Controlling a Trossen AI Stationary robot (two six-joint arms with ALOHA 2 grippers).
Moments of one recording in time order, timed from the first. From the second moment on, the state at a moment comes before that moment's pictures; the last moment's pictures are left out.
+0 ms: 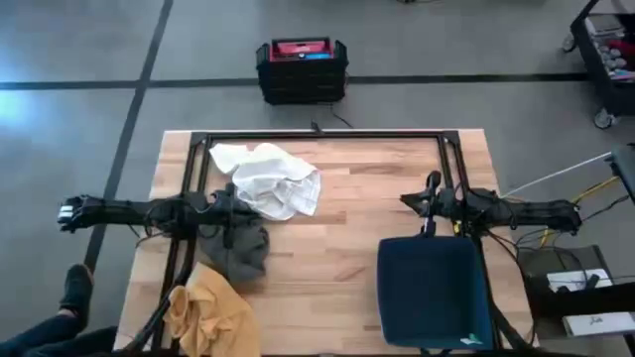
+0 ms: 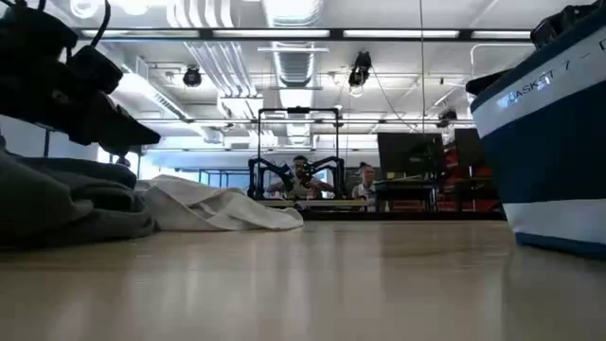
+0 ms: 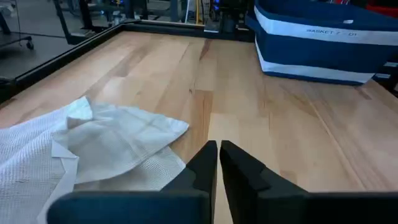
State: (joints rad) left arm 0.03 0.32 0.02 0.03 -0.07 -0.09; right arm -0.01 0.06 0.01 0.11 0.18 -0.08
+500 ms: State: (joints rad) left arm 0.03 0.32 0.02 0.04 -0.07 -0.10; right arm -0.01 0.06 0.01 0.11 0.18 -0.07
